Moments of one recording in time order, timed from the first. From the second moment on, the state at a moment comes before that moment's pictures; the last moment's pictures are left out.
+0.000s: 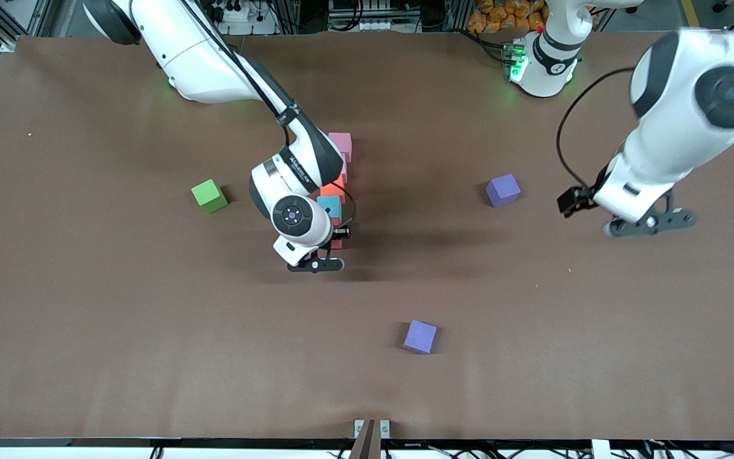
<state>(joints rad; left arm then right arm) -0.16 0.06 -0.08 -1.76 0.06 1.80 -0.36 0.57 0.75 0.05 -1.48 0.15 2.08 0.52</state>
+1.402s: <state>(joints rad) -0.07 0.02 -0.12 -1.52 0.05 1.56 -0.17 0.49 0.66 0.03 -1.27 0.14 1.82 0.52</state>
